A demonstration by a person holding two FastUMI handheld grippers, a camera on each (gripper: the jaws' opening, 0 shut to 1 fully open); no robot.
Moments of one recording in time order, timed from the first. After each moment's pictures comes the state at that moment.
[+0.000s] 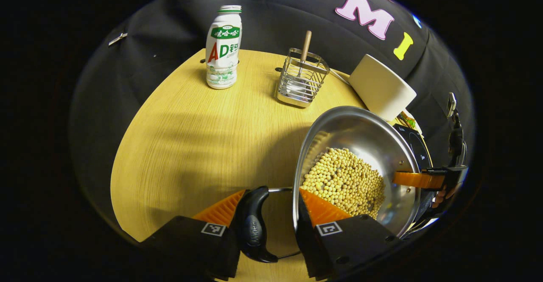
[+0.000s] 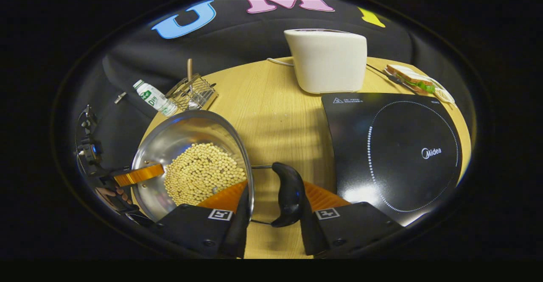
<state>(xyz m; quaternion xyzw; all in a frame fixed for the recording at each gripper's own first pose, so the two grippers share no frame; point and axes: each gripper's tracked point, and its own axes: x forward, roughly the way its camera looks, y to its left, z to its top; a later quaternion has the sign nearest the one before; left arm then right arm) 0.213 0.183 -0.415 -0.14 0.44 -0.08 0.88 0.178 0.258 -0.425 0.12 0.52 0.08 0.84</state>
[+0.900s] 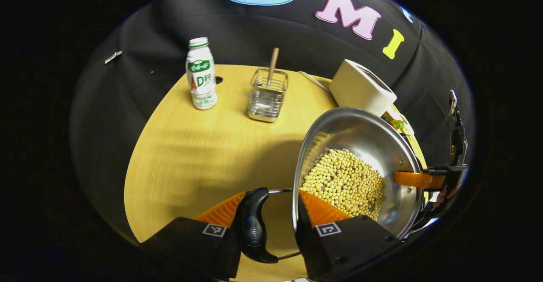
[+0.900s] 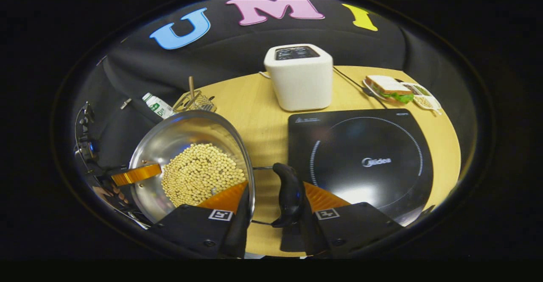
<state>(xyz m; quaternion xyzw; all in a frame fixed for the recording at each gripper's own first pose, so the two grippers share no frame) 0.200 0.114 -0.328 -0.11 0.43 -0.08 0.89 0.167 0.179 -0.352 0.12 0.51 0.08 0.85</state>
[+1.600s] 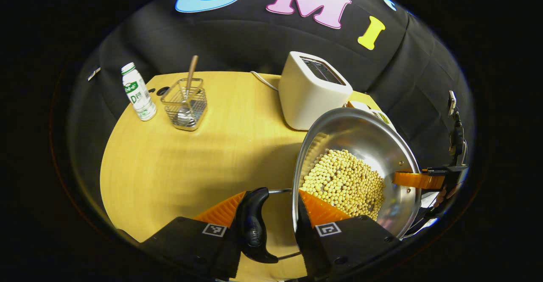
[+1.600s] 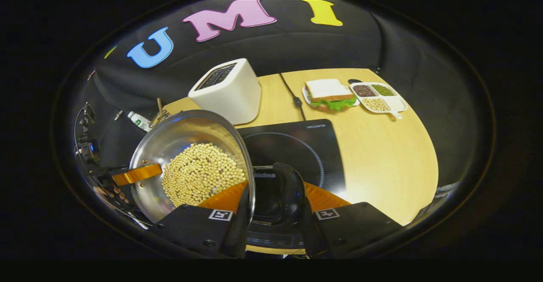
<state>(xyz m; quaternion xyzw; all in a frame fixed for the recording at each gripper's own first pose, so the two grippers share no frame) 0.228 -0.078 -0.300 -0.11 0.43 -0.10 0.89 0.184 -0.010 -0.345 0.13 0.51 0.06 0.85</state>
